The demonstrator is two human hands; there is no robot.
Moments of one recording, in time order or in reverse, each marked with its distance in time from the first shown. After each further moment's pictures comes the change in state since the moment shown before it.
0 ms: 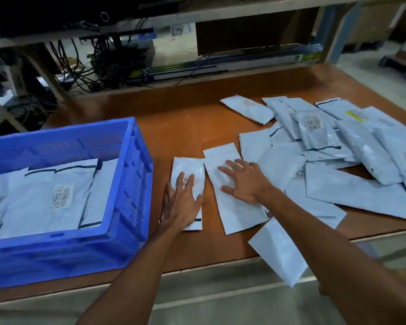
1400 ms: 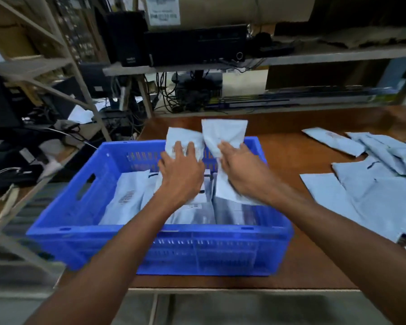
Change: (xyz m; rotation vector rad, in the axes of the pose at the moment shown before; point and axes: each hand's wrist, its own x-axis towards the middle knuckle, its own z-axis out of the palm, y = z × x) left_hand -0.044 -0.220 -0.262 0.113 0.243 -0.150; right_hand 0.067 -0.349 -0.135 0.158 0.334 -0.181
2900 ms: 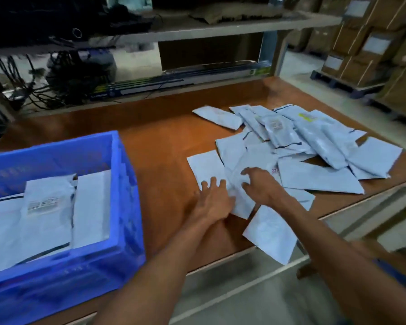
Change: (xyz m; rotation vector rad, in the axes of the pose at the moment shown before) left_hand -0.076 0.334 0.174 -0.127 -0.498 0.503; right_hand -0.215 0.314 -0.017 0.024 -0.160 0.718
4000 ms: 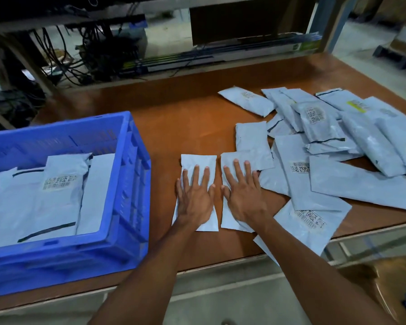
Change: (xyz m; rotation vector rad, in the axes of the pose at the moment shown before) left_hand 0.027 -0.087 0.069 0.113 0.412 -0.216; right_hand 0.034 -0.021 0.118 -0.181 0.147 -0.289
